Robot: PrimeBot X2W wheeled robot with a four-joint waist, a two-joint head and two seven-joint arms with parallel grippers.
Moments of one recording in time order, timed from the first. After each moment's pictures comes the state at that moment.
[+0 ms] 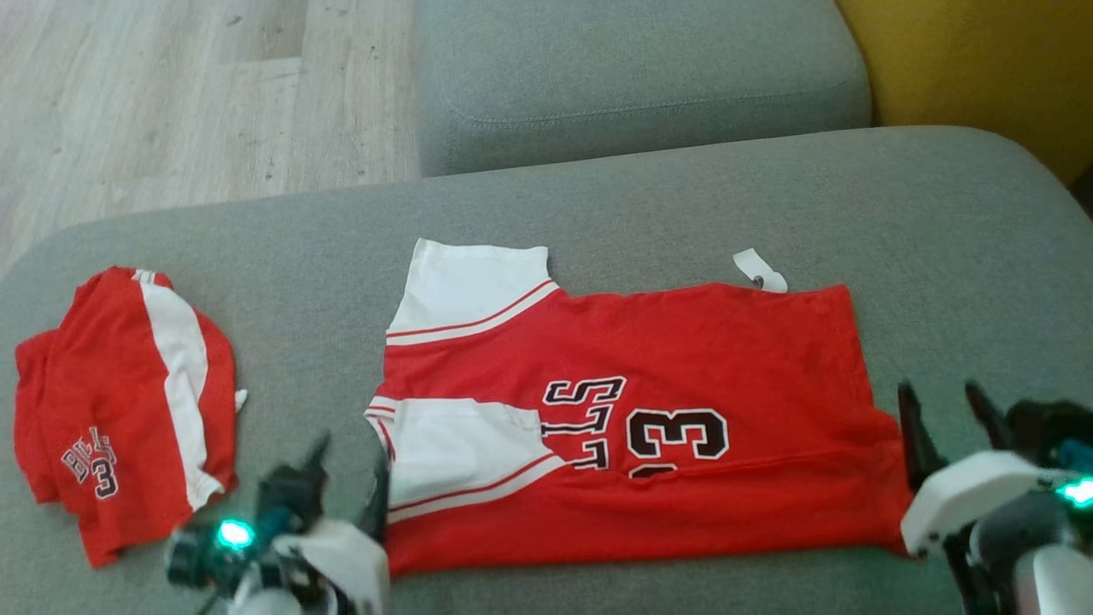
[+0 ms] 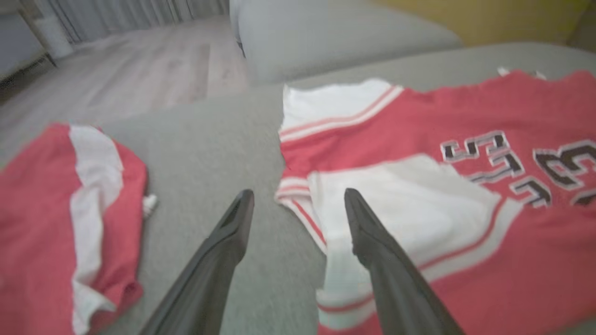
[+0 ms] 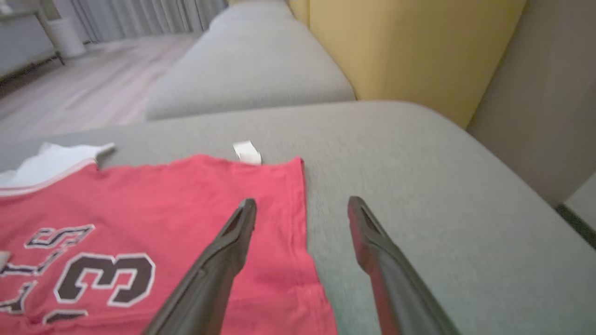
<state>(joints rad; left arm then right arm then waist) -0.17 0.34 -0.66 0.40 -0.49 0.21 0.01 0.01 -0.08 -0.15 0.19 0.08 0.12 0.19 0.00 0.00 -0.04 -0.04</state>
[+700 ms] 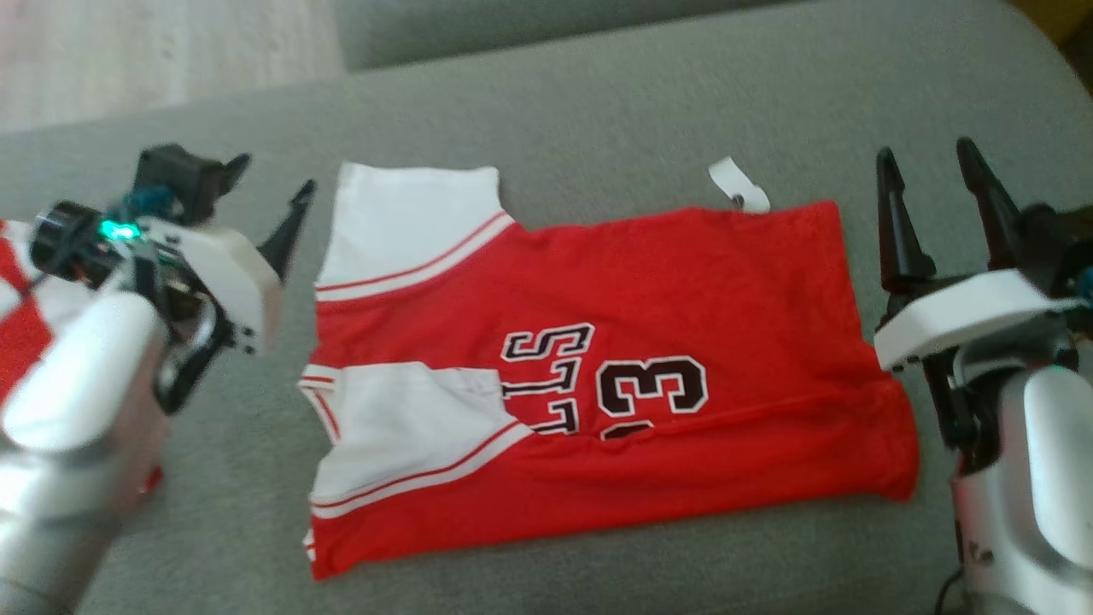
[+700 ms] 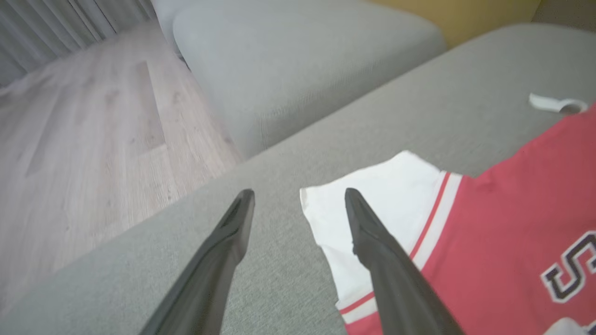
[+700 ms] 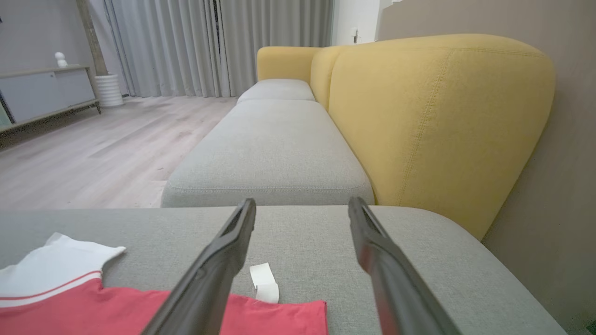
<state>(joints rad) -0.75 0.48 -0.65 0.54 -0.54 -0.11 0.23 -0.31 -0.09 -0.03 0.07 0.07 0.12 0.11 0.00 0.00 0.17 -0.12</state>
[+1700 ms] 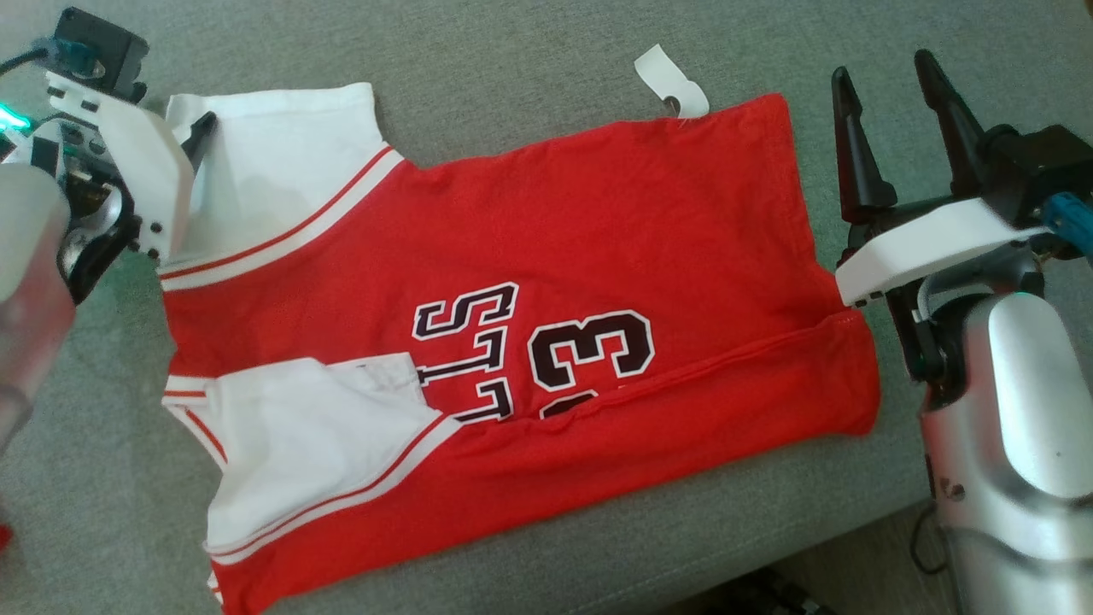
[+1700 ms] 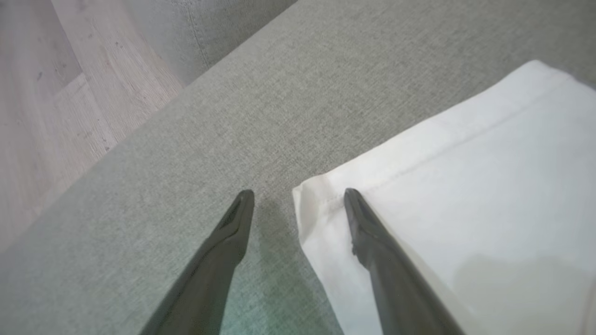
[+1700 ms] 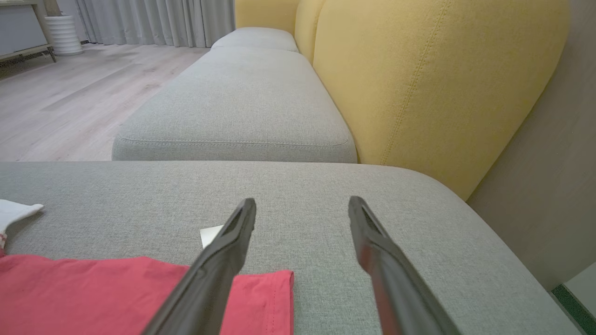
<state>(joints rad) -1.12 0.56 -1.02 0.83 -0.75 -0.13 0.36 -0.47 -0.08 0.05 0.16 0.07 0.12 0.07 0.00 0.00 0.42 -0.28</state>
